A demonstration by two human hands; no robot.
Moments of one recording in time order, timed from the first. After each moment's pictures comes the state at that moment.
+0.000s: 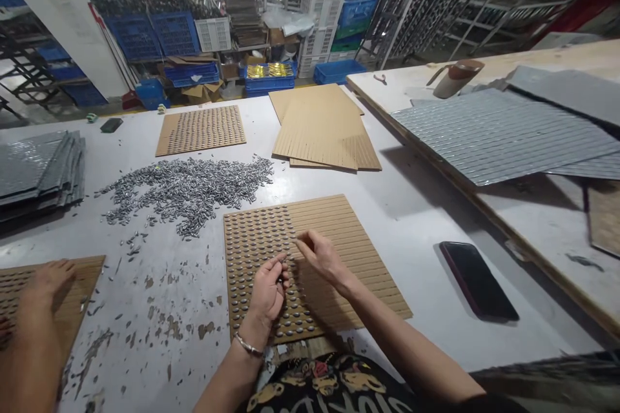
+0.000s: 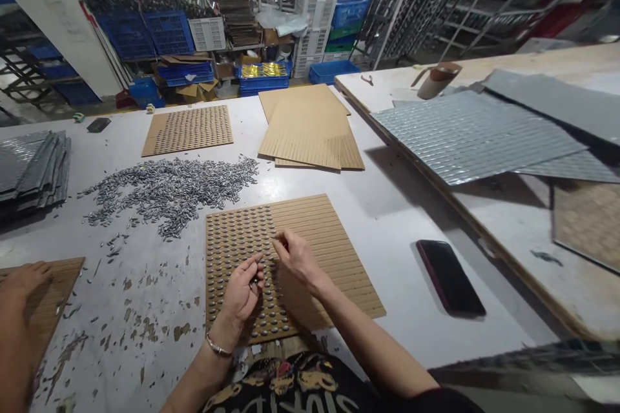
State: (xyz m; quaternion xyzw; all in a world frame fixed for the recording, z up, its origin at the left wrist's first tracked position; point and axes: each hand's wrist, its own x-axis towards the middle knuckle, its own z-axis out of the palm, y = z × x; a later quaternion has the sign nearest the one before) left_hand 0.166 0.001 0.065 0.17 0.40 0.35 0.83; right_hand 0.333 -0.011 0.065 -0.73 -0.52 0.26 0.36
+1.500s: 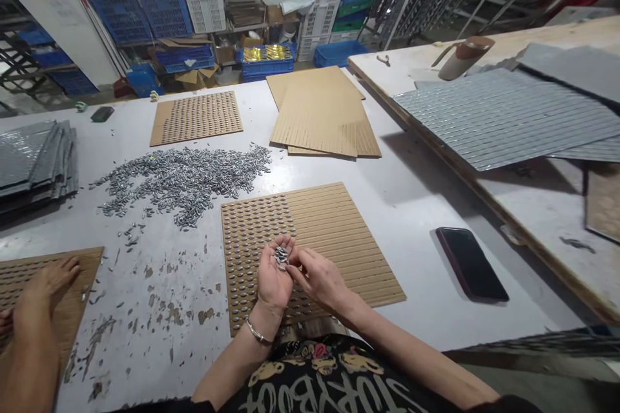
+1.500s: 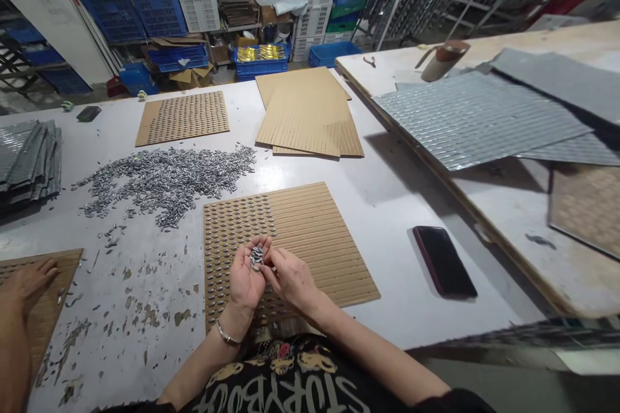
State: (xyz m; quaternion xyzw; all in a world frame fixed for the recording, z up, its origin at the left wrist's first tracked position) left_hand 0.190 -0.007 0.080 0.05 0.36 0.42 0.83; right_hand 0.295 -0.065 0.087 -0.67 -0.64 0.23 0.29
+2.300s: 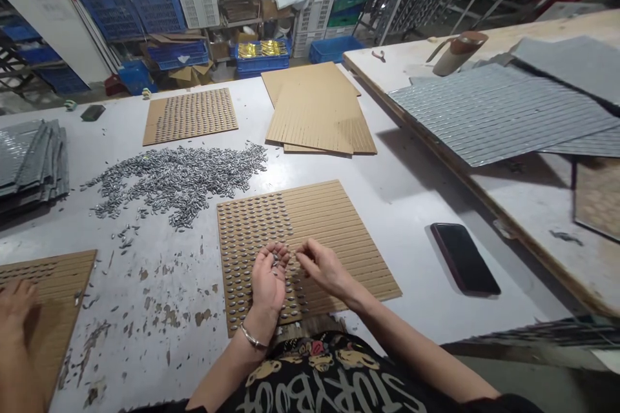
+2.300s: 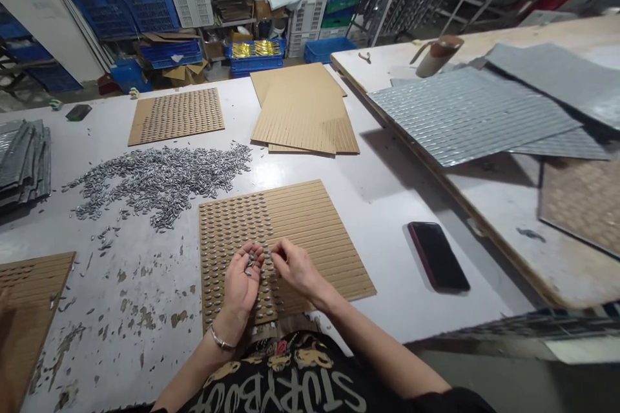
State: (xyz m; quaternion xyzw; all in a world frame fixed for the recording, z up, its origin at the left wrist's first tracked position) left_hand 0.182 -0.013 0.066 0.10 0.40 0.45 0.80; right_hand 0.318 -0.059 0.079 -0.69 -0.52 0.34 0.38
